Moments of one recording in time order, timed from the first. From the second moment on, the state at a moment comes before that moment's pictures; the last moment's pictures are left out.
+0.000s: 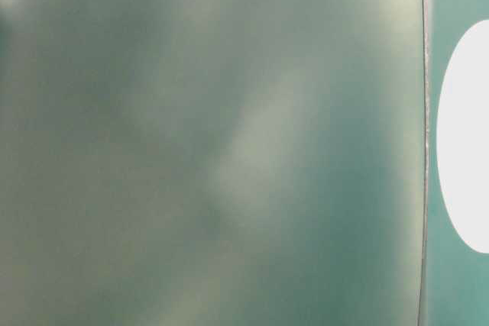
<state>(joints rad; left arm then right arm) 0.07 -0.96 1.18 0.01 -0.25 0.00 0.54 0.20 1.34 0.50 -1.19 0.01</state>
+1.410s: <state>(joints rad) 0.07 -0.96 1.18 0.01 -0.24 0.00 0.53 0.19 1.33 0.50 -1.15 0.05</state>
